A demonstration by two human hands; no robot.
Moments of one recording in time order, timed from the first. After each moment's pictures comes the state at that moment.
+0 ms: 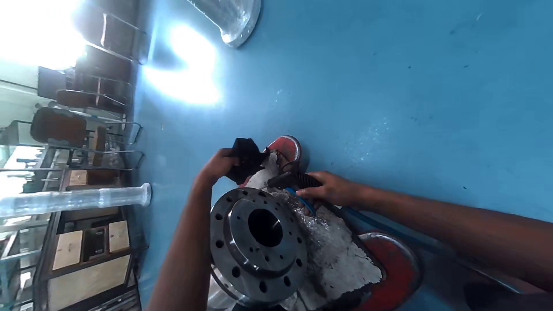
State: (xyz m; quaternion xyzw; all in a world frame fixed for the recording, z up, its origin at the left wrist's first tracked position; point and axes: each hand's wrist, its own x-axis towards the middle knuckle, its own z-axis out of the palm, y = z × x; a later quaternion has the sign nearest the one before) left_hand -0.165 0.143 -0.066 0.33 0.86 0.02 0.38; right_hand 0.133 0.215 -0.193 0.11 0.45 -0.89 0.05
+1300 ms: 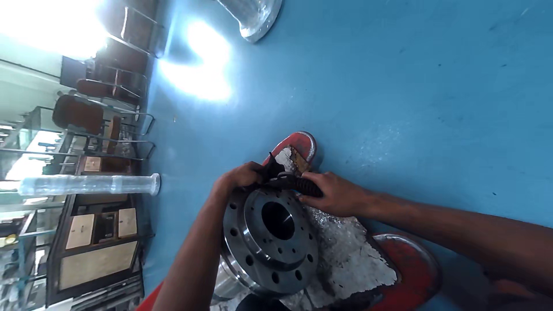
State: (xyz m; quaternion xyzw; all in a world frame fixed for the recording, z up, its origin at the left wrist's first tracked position) left_hand -0.145 0.117 -0.076 0.37 0.78 -0.16 0.48; right_hand 0.118 0.199 -0.154 0.10 0.77 -0.64 0.01
